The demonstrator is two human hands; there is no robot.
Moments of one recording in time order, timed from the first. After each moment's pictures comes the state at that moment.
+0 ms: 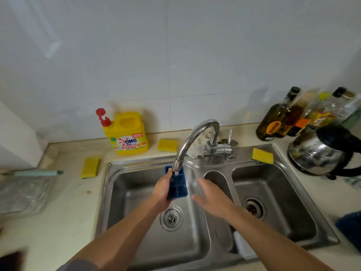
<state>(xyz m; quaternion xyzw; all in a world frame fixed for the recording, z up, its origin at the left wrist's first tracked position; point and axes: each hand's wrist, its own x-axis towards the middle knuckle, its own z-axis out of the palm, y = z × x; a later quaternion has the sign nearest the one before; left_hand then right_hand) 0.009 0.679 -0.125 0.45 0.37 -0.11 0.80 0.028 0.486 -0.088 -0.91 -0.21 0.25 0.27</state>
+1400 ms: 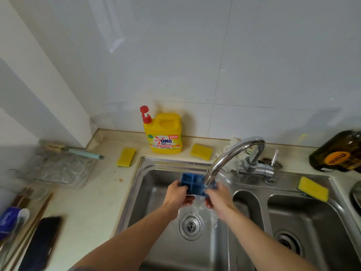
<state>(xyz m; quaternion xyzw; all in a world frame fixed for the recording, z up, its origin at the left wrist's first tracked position) -0.005 0.710 -0.117 0.58 0.42 -0.03 0.70 0.064 0.572 -0.108 -0.76 0.07 0.34 0.54</state>
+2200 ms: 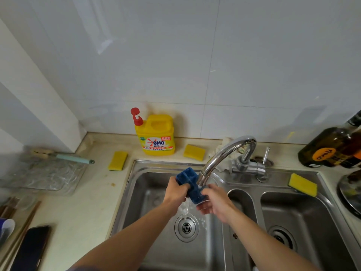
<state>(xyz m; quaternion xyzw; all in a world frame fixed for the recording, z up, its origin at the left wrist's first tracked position) 0.017 0.704 -0.116 0.66 0.40 -0.04 0.64 0.069 0.557 -0.096 -0.69 0.05 0.43 0.58</state>
